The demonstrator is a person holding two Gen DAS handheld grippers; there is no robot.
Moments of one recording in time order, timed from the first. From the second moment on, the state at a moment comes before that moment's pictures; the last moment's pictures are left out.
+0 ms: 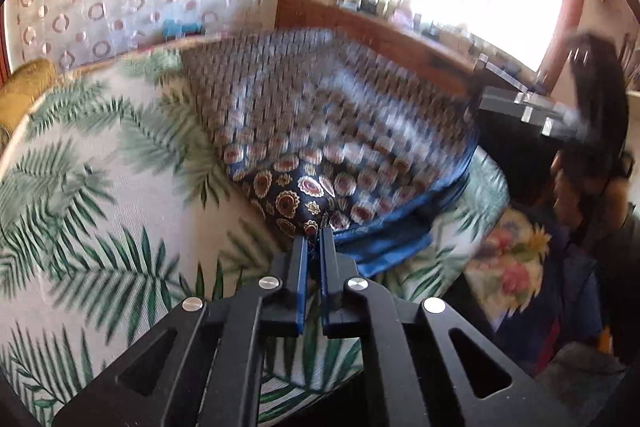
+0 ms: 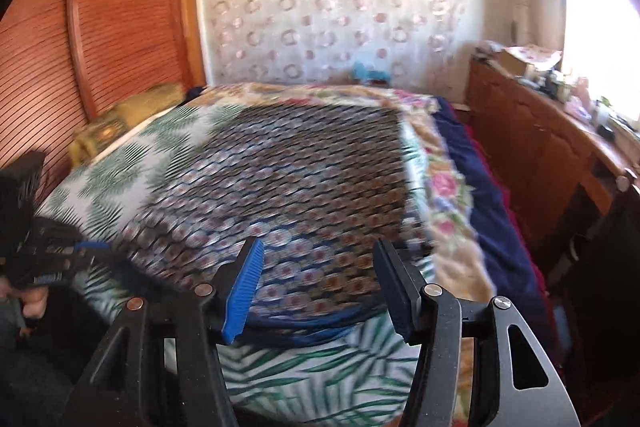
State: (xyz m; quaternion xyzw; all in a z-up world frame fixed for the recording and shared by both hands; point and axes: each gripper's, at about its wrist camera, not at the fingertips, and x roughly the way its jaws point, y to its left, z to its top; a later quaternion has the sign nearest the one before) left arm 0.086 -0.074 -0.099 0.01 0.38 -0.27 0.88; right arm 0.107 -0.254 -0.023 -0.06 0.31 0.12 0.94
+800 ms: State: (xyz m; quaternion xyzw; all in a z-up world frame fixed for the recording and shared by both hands) left arm 0.102 -0.086 -0.028 -0.01 0.29 -0.28 0.92; right arm 0.108 -0.233 -0.058 -0.16 0.36 0.15 0.91
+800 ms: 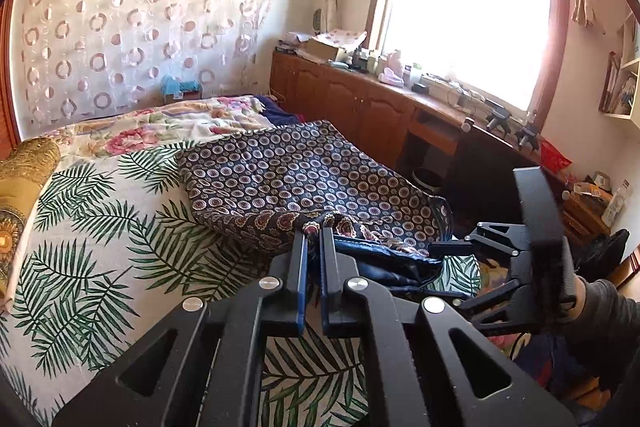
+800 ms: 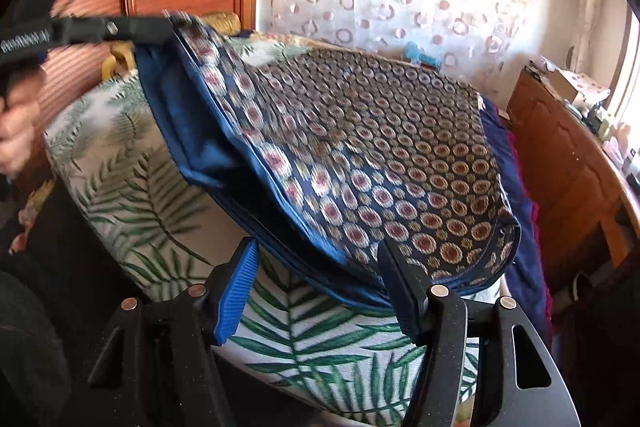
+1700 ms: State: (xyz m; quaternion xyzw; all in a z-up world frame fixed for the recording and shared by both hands) left arm 0.180 -0.056 -0.021 -0.02 0.27 -0.22 0.94; right arm 0.204 -0.240 0.034 -0.21 0.27 0.07 0.94
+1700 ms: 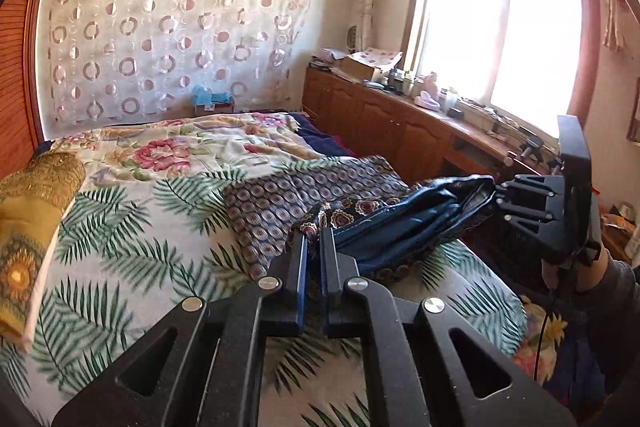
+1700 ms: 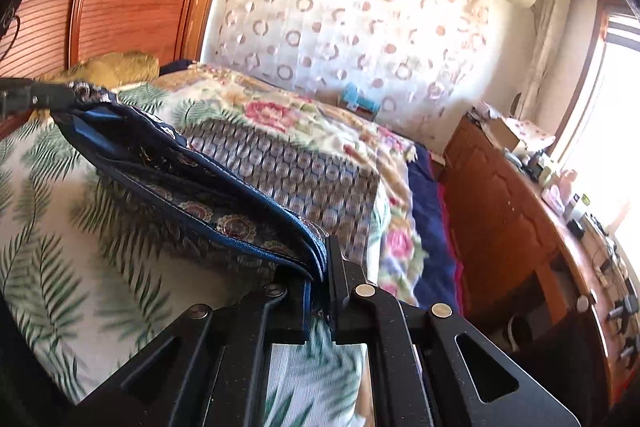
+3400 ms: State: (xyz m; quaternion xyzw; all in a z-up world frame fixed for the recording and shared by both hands) left arm 0.305 -0.064 -0.068 0.02 0.34 -0.19 0.92; right arm 0.320 -0.285 0.056 -0.11 0.31 0.07 0.94
